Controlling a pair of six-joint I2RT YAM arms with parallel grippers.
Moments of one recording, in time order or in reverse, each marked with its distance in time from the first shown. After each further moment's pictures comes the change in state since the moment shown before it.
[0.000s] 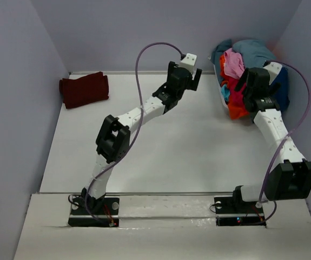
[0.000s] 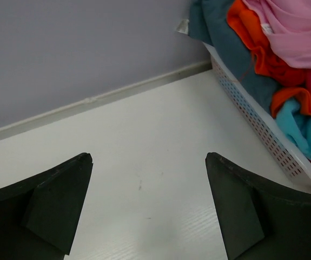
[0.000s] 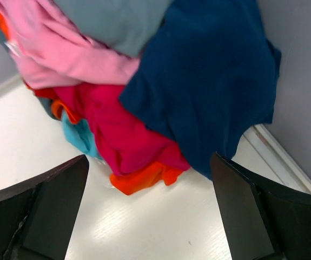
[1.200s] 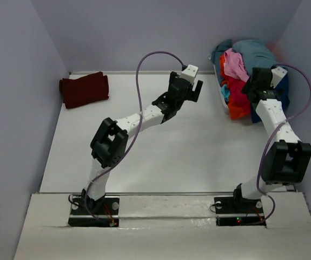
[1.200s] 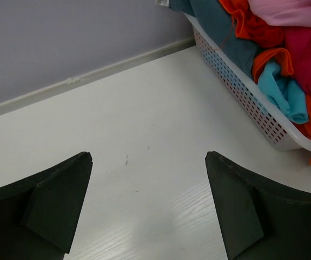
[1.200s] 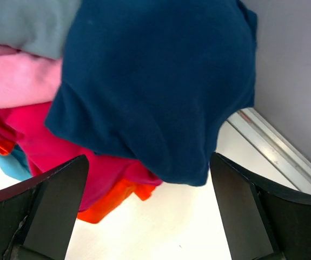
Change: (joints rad) left arm -0.067 -0.092 -0.231 0.091 0.036 -0.014; right arm -0.123 0.177 0.056 -0.107 0.012 0.103
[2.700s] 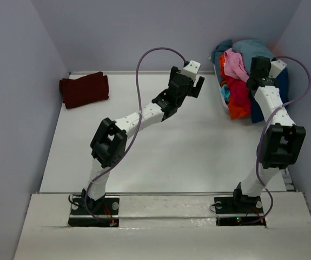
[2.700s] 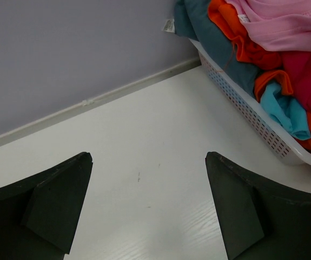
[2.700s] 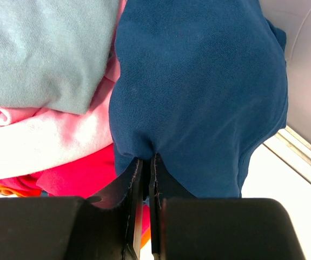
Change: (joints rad) left arm 0.000 -0.002 0.057 0.005 -0.016 0.084; right arm -0.020 0.230 0.257 -0.069 0.000 0.089
